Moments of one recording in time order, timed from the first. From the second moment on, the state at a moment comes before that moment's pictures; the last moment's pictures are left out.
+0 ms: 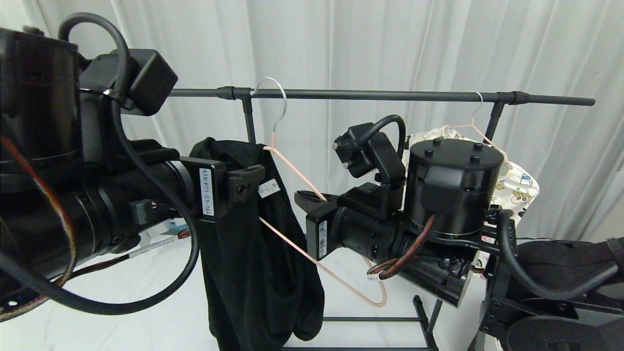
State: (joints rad) left arm -0.76 1.34 -1.04 0.03 0.51 -0.09; right arm 1.07 1.83 -1.08 -0.71 -0.13 0.14
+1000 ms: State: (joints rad) left arm -0.76 1.21 -1.00 0.03 0.33 0.06; right arm 1.02 1.88 -1.08 -0.82 -0.13 0.04
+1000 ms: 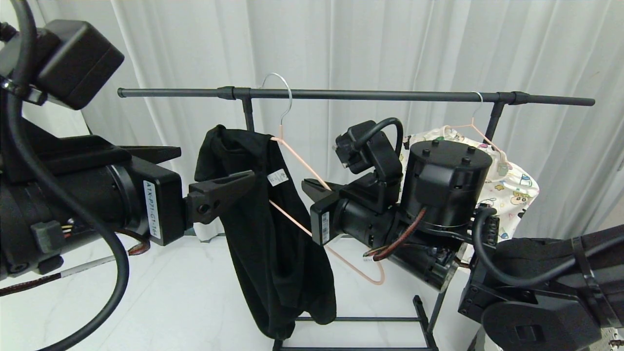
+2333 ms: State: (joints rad) left arm -0.76 1.12 -0.93 0.02 0.30 0.15; right arm 0.95 1.87 -1.07 -0.86 -0.14 -0.07
